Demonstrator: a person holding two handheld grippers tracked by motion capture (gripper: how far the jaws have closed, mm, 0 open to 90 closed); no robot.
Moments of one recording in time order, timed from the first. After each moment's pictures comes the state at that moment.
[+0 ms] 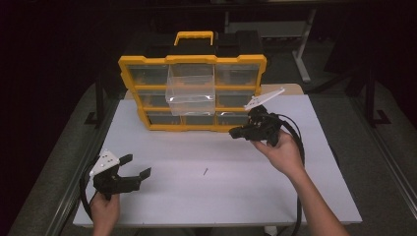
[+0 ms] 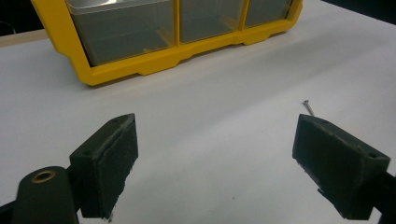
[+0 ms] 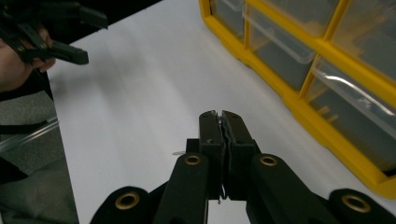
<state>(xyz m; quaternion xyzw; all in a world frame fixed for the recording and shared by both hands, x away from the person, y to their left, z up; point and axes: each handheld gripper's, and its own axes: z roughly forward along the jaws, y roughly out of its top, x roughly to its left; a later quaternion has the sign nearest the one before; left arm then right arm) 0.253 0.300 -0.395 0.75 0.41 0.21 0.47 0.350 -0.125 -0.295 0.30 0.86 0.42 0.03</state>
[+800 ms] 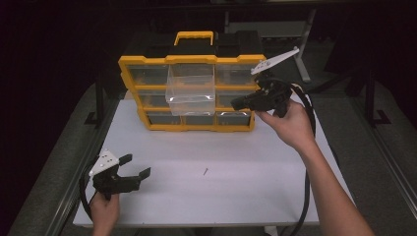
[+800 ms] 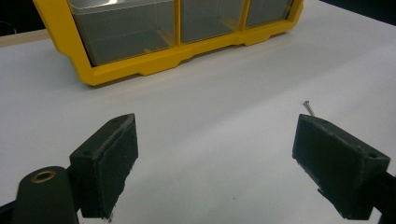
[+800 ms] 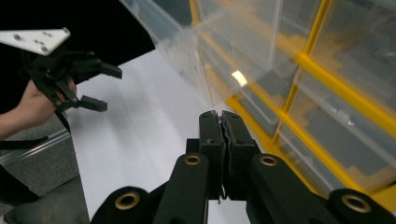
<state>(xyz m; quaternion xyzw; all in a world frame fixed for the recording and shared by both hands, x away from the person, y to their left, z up) 0.253 0.301 -0.394 0.76 0.41 0.21 0.46 0.364 -0.129 -0.211 0.28 0.85 0.44 0.05</state>
